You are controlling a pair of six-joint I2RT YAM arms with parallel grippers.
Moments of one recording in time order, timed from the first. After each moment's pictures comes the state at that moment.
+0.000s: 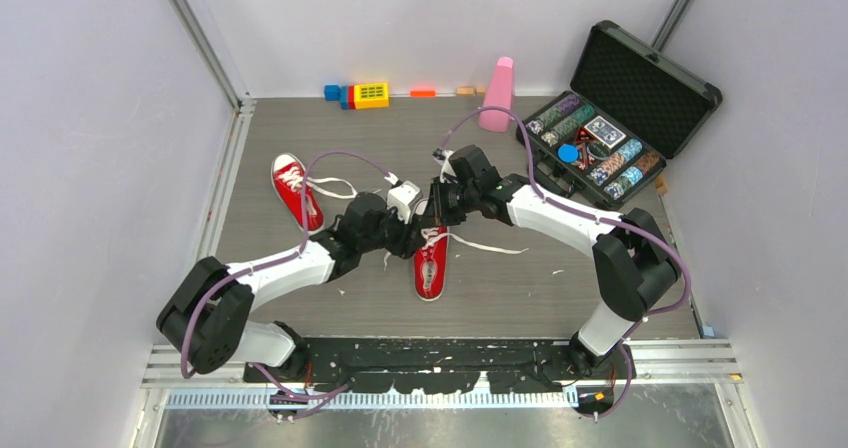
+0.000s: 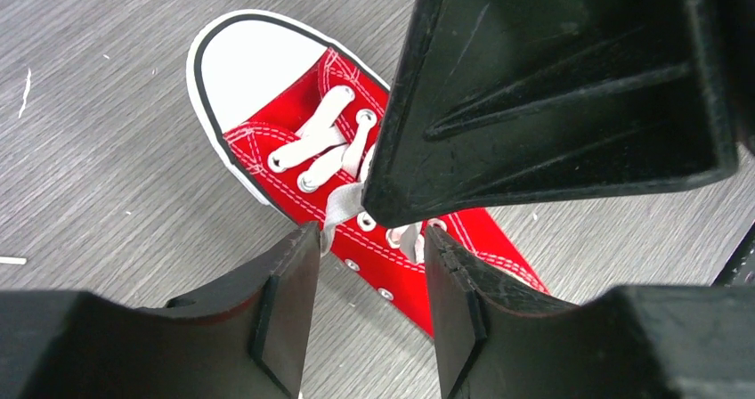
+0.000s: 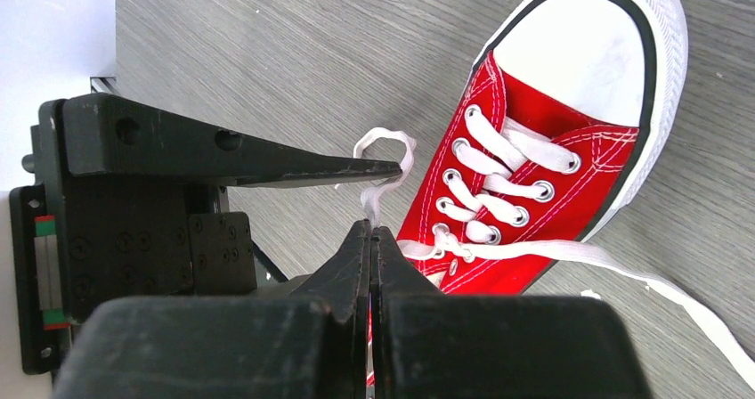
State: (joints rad) left arm -0.68 1.35 0.63 0.19 0.20 -0.10; right arm 0.69 1.66 1.15 -0.26 -0.36 0.58
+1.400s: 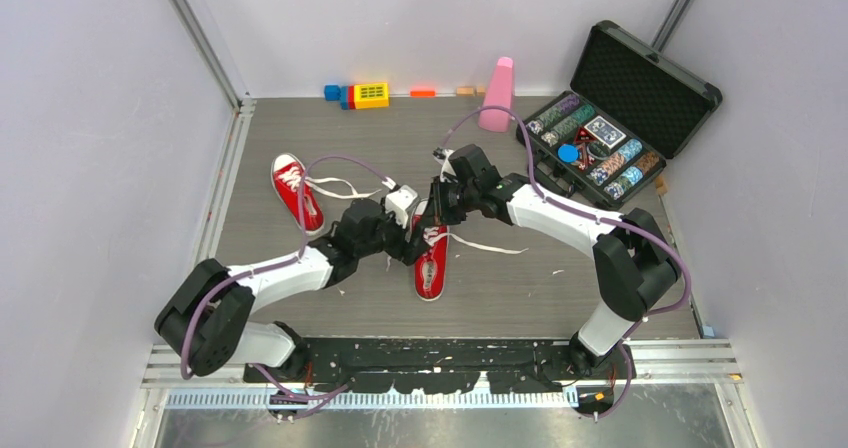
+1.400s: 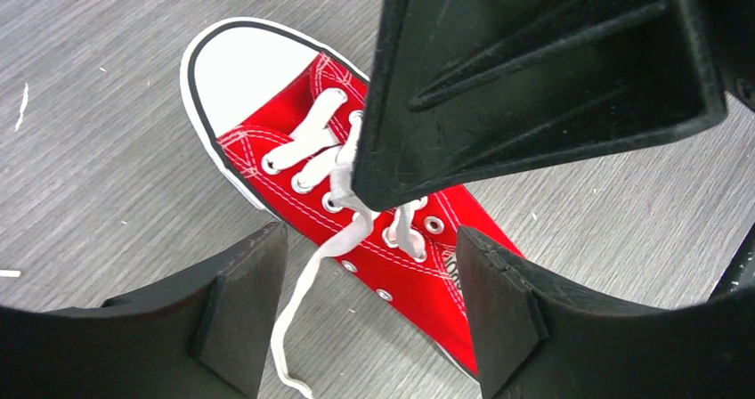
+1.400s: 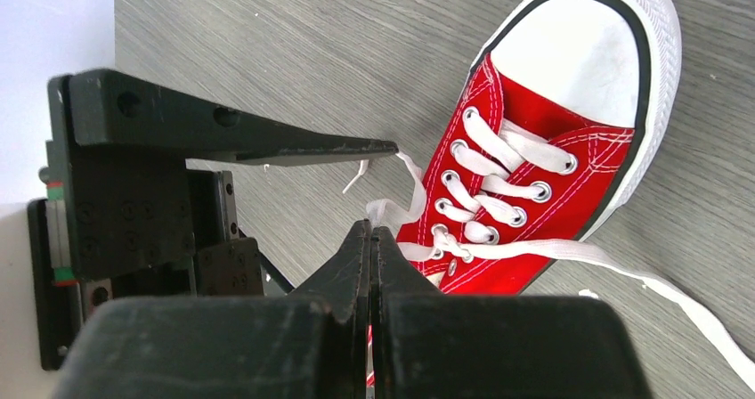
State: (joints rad) left arm -0.68 1.34 0.56 0.30 0.20 -0.09; right arm 0.69 1.66 1.15 -0.27 -0.35 0.58
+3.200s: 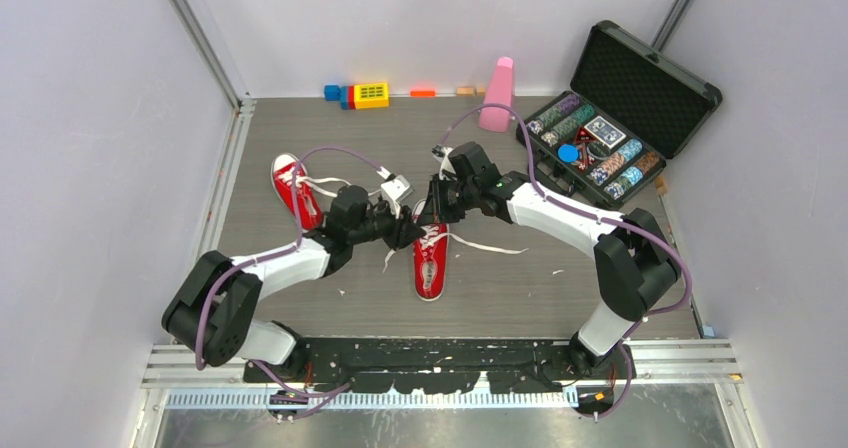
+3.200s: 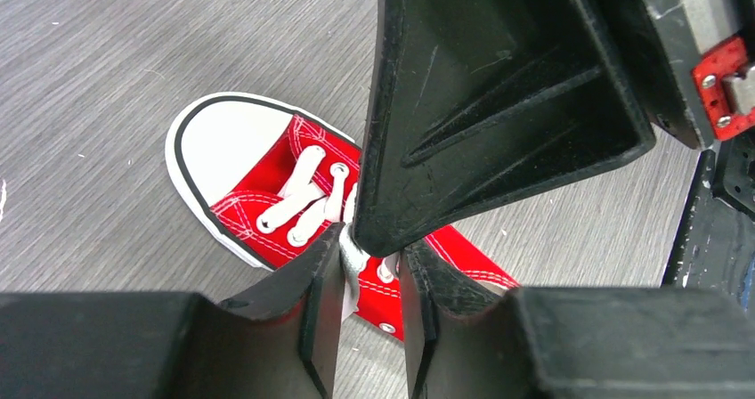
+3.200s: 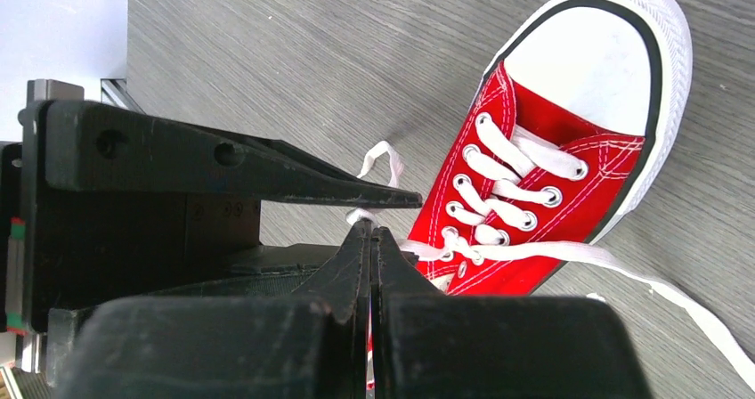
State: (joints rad) left arm -0.55 1.39 0.58 0.42 0.49 -0.05; right arm 0.69 1.66 1.17 -0.28 -0.37 0.58
